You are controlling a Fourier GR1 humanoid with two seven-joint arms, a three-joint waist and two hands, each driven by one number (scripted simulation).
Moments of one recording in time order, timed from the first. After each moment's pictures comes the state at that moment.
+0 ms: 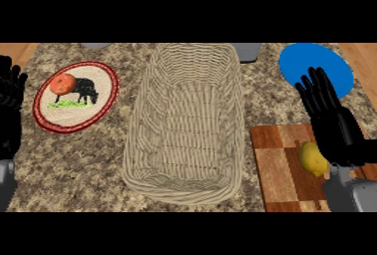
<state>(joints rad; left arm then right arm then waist) -0.17 0.57 -0.06 -1.64 0.25 0.43 0.04 -0.18 -0.24 0.01 -1.65 -0.31 -0.03 0.01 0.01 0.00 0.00</state>
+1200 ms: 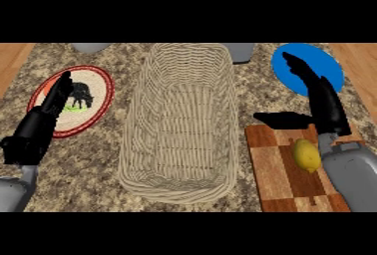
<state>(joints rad) -0.18 0.57 -0.20 -1.55 0.15 0.21 -0.02 -0.42 -0.42 0.23 -1.53 0.24 -0.25 0.36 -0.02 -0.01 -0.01</state>
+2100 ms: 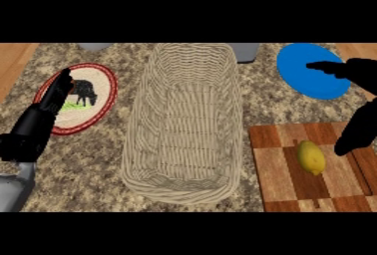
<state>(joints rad) -0.20 0.56 -0.17 -1.54 0.14 0.16 -0.03 -0.64 -0.82 0.27 -1.57 -0.11 0.63 0.86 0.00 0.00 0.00</state>
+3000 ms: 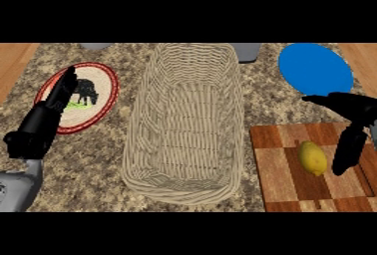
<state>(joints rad) -0.21 0.48 -0.11 -1.54 0.06 0.11 -0.02 -0.50 -0.74 0.29 -1.47 0.09 0.76 0.77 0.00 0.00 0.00</state>
